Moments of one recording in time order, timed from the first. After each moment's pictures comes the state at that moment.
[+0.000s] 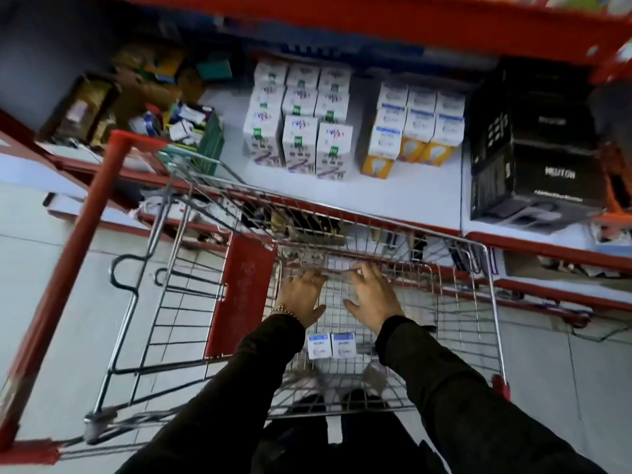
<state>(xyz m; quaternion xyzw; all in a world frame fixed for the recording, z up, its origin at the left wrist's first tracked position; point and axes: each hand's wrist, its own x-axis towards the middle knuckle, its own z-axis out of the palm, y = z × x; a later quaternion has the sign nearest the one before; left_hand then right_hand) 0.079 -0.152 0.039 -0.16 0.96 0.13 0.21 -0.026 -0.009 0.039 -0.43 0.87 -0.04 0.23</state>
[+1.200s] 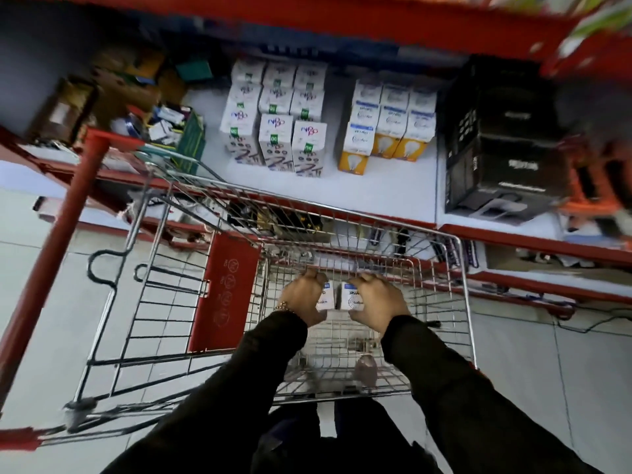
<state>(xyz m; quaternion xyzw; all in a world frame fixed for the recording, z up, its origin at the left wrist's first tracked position) 0.058 -0.110 0.054 -0.19 0.94 0.19 0.22 -0.045 0.039 0.064 -0.41 0.87 0.00 0.28</state>
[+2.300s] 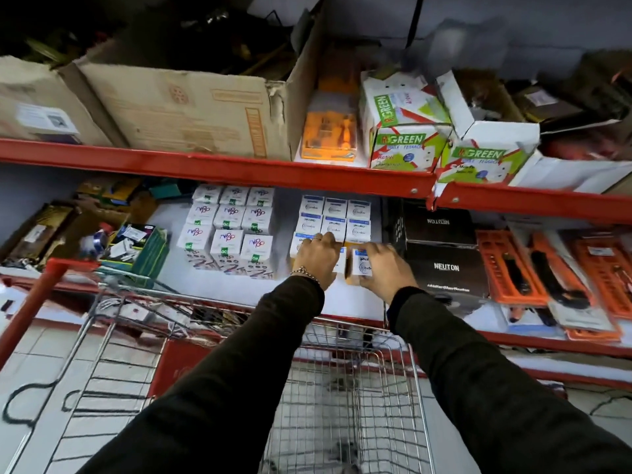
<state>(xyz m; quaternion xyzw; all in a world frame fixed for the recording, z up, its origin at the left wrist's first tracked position) -0.197 -0.132 0.177 -0.11 0.99 -0.04 0.02 -0.275 0.014 0.176 -0.37 0.92 -0.10 0.10</state>
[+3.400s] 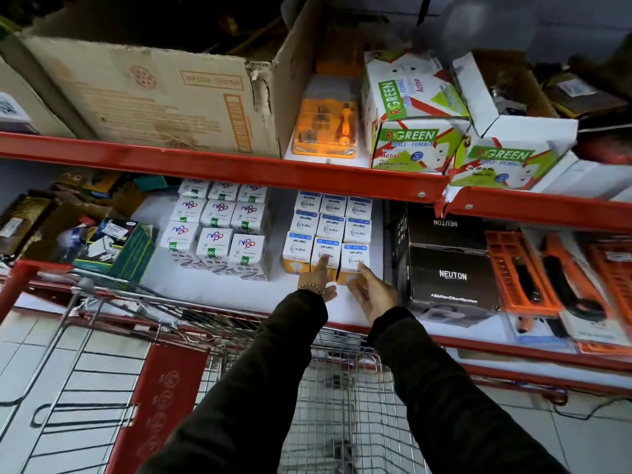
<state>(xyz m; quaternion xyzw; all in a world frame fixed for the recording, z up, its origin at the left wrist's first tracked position) -0.223 -0.120 0.122 -0.54 0.41 0.73 0.02 -0.269 -0.003 0.101 0.23 0.52 -0.75 0.34</state>
